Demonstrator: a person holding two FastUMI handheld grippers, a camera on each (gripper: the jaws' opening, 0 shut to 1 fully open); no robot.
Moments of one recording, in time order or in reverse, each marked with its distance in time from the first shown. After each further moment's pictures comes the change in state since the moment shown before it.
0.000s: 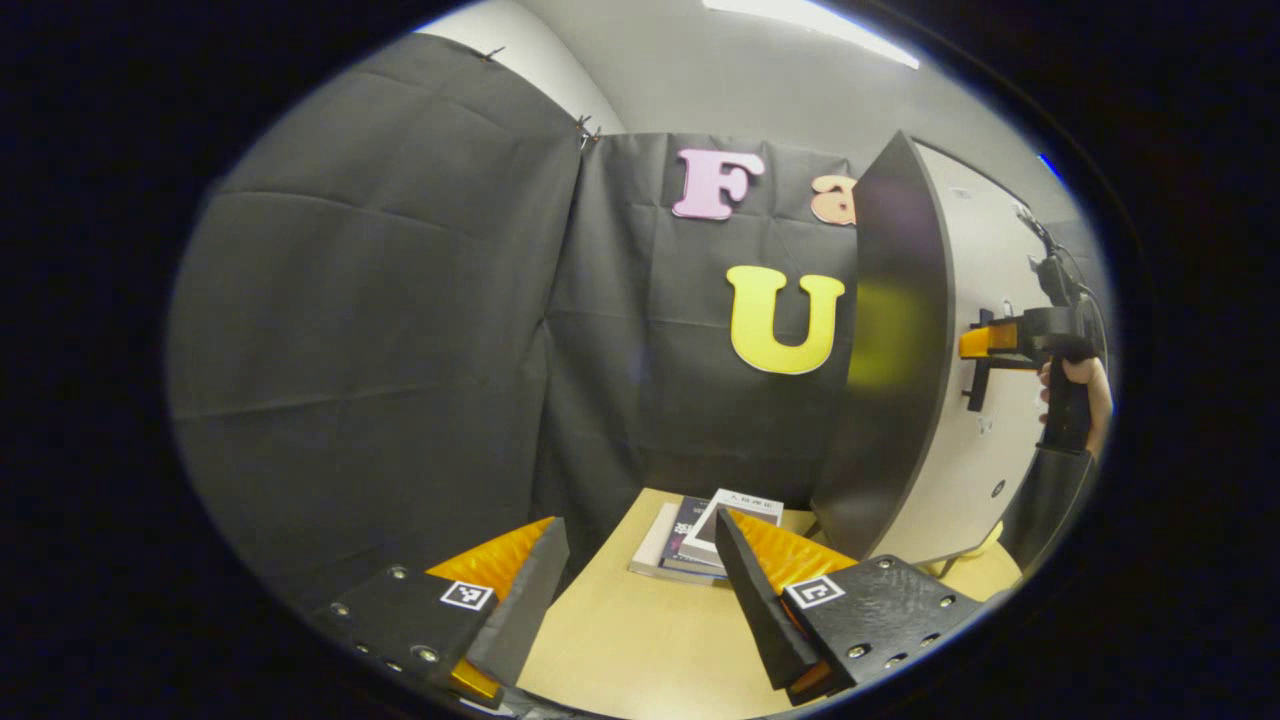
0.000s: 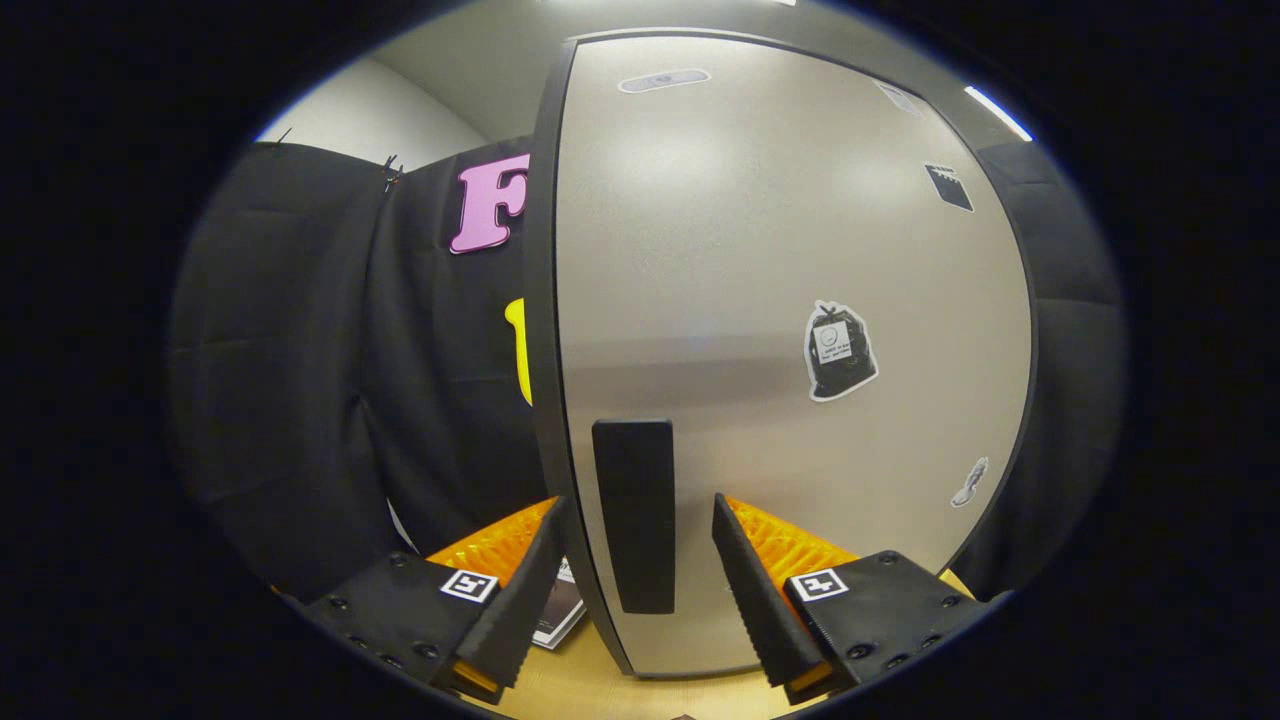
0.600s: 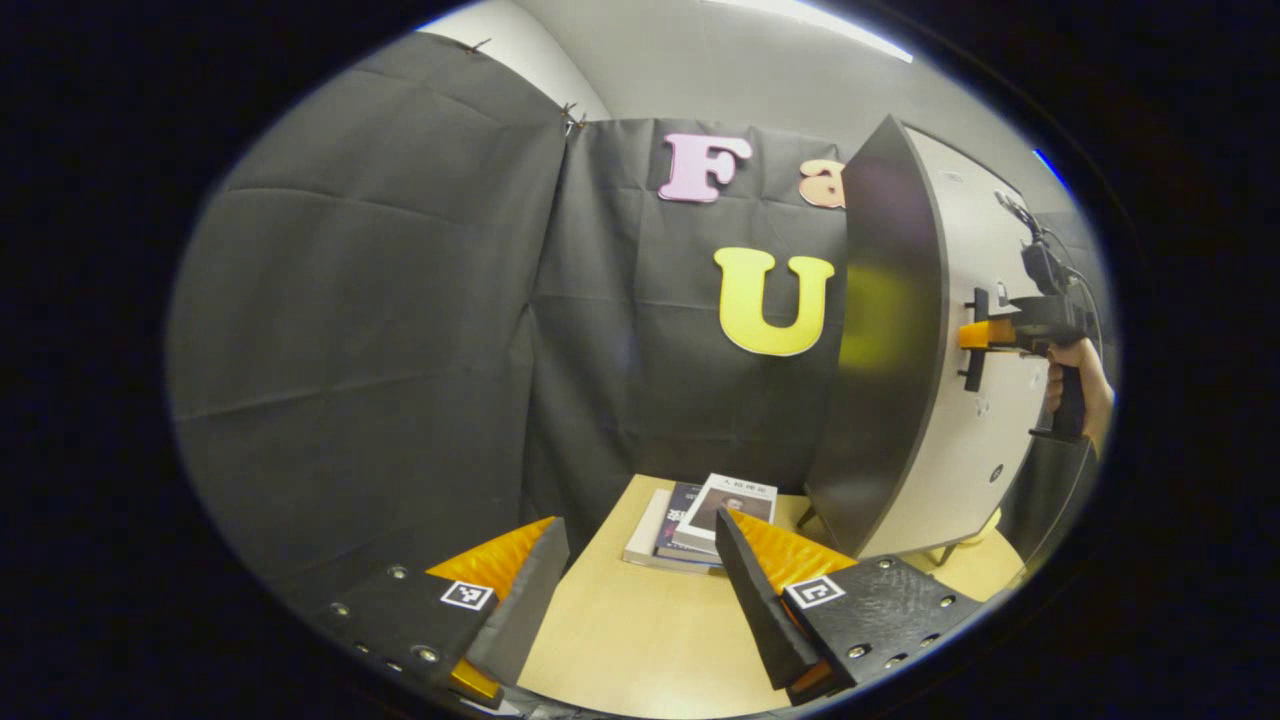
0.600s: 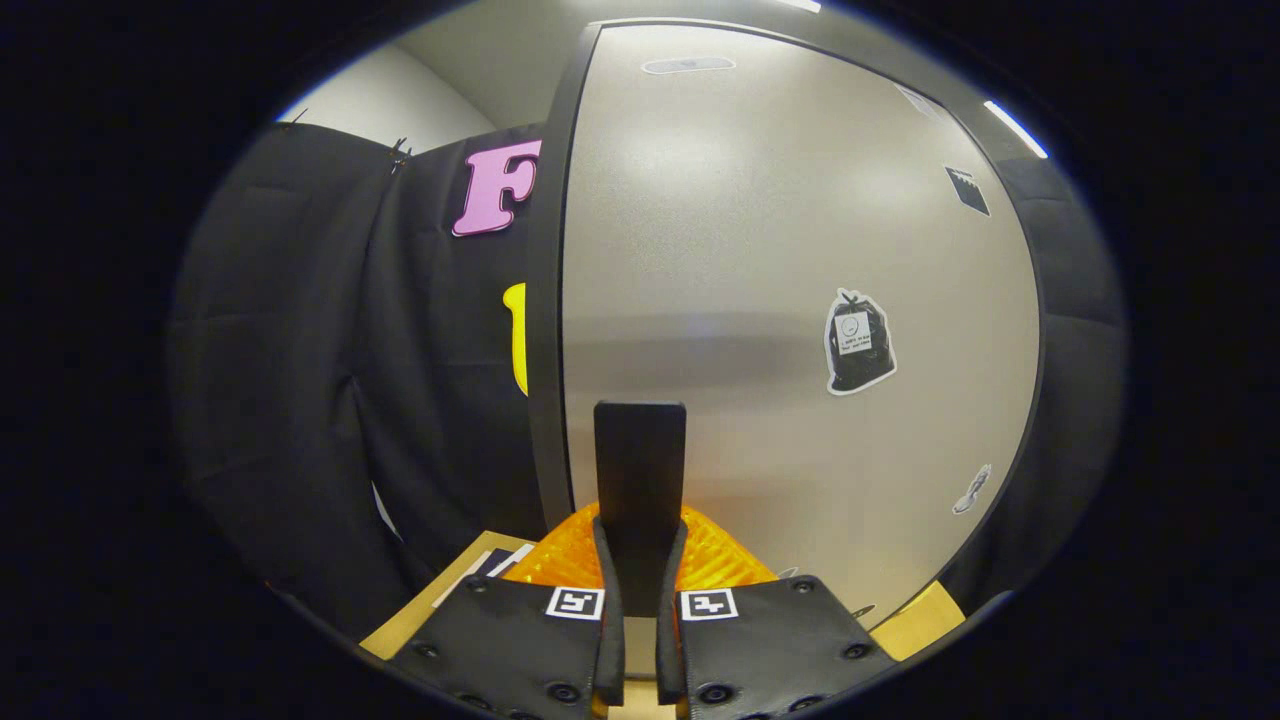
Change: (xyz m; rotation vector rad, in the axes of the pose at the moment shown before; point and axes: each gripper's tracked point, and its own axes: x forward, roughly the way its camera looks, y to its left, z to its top) left arm 0.010 -0.018 -0.019 0.027 0.048 -0.056; right arm 0.004 0.001 -0.004 -0.041 -0.001 0.020
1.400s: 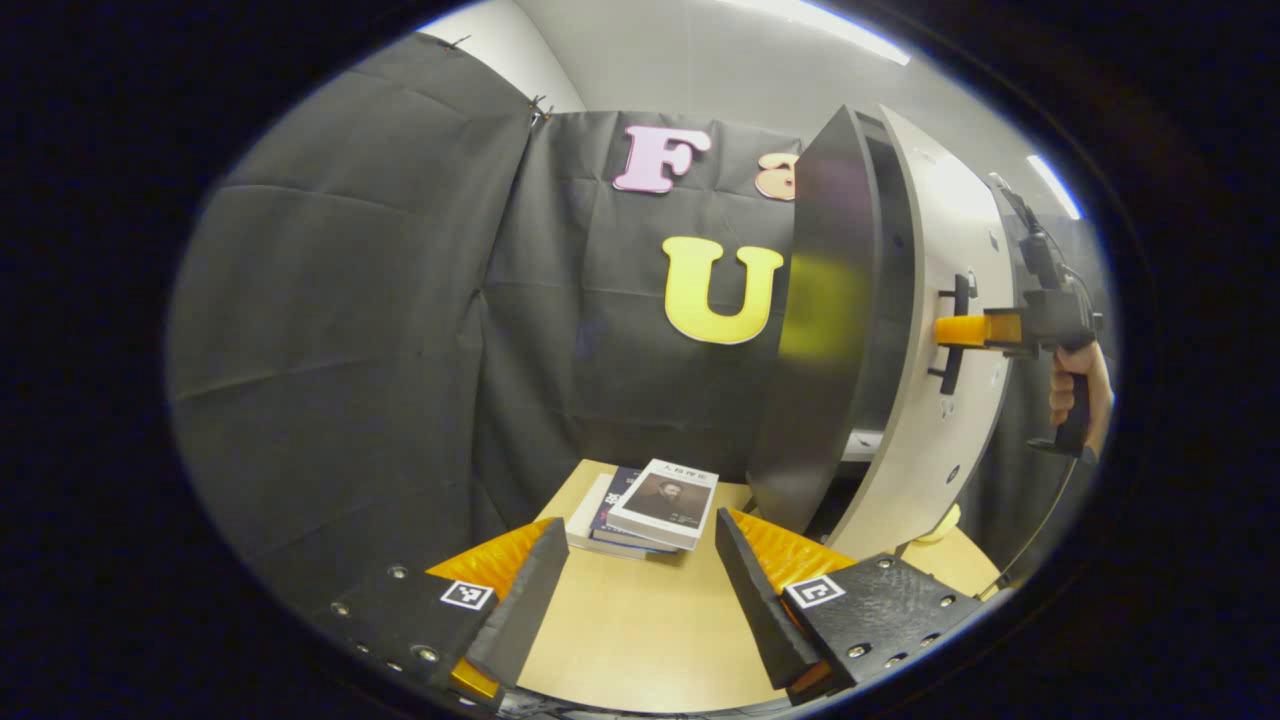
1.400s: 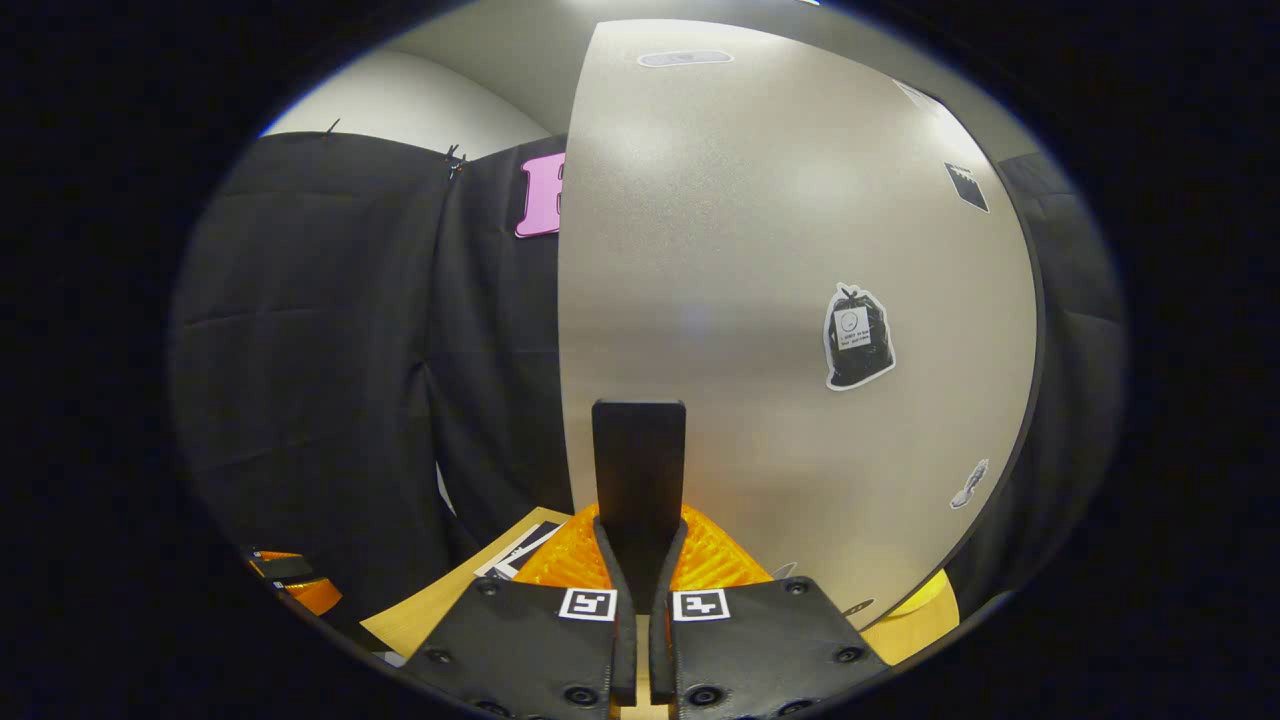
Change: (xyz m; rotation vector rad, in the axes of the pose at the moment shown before) left arm -0.029 -0.086 -0.003 -0.026 0.009 -0.080; right arm -0.063 -0.004 -0.011 -0.027 0.032 0.214
